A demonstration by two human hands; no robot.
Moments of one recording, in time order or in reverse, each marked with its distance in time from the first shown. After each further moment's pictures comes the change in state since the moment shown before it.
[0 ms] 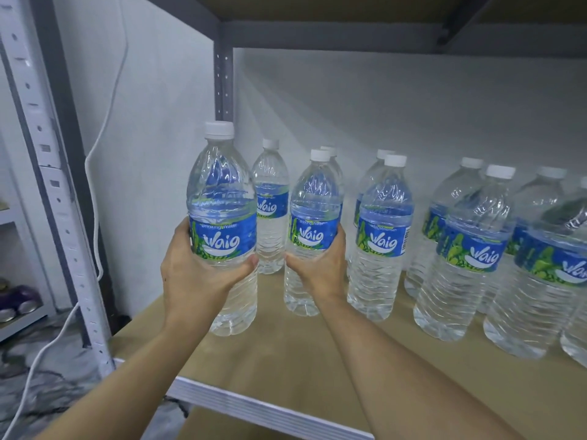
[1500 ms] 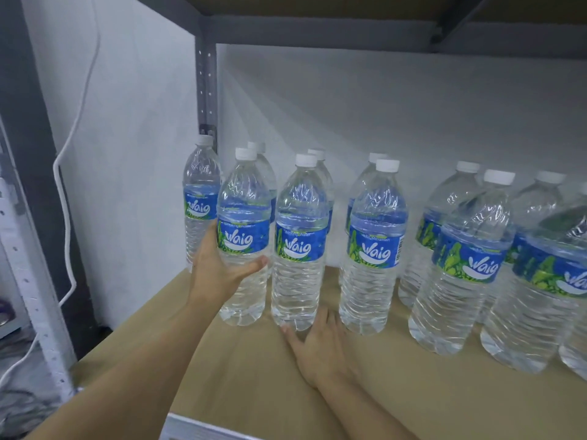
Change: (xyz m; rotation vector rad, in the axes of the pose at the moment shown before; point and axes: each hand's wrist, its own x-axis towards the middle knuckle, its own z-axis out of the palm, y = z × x) left_hand 0.038 -0.051 0.075 -0.033 -0.244 -0.015; right_hand -0.054 0.078 -0.019 -0.721 -0.263 0.038
